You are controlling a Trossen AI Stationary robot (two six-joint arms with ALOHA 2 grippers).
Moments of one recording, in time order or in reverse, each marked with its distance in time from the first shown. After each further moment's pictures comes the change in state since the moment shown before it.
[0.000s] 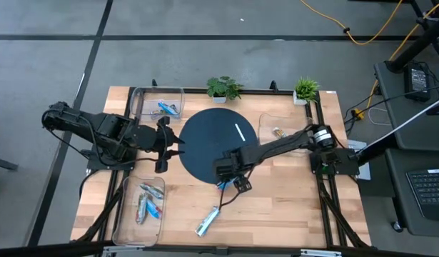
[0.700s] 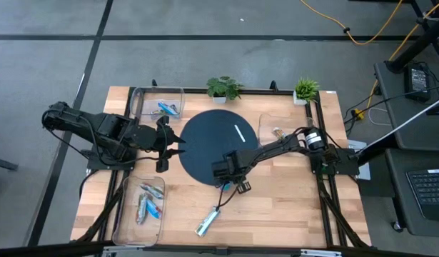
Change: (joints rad) left arm 0.000 0.000 0.000 0.001 -0.023 -0.037; right arm -0.003 0.111 0.002 -0.001 0.005 -0.020
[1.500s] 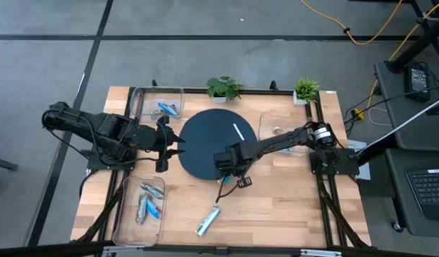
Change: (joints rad) left arm 0.000 0.000 0.000 0.000 -0.002 0.038; right arm -0.035 -0.107 0.003 -0.053 -0.006 0.036
